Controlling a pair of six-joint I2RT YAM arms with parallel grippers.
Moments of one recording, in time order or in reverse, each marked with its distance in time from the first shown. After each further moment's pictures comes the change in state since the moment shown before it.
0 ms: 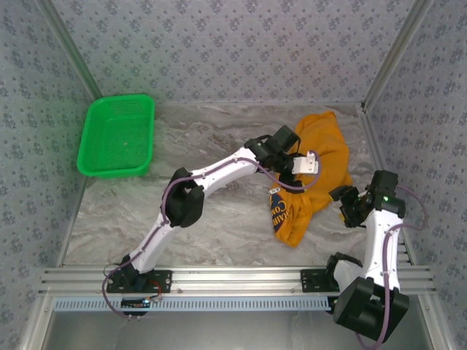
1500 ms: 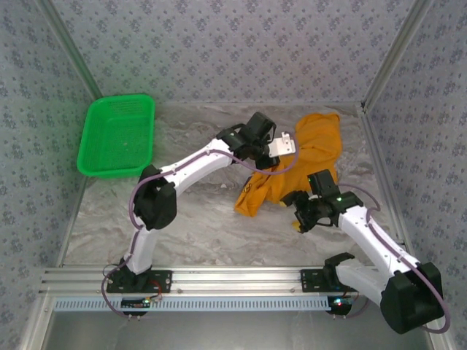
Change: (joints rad) left arm 0.104 -0.282 -0.292 0.053 -0.279 -0.131; right arm 0.772 0.092 -0.106 0.285 0.025 0.655
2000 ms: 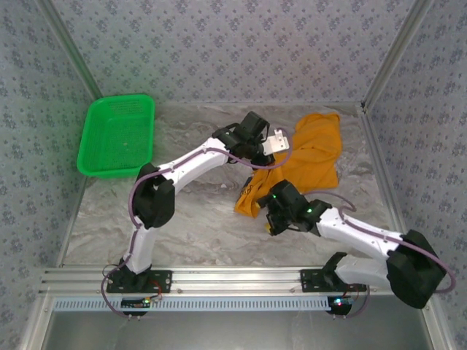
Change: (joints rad) left arm 0.036 -0.009 -0.040 0.025 0.032 -0.064; right arm 0.406 0.159 -0.060 0.383 0.278 0.518
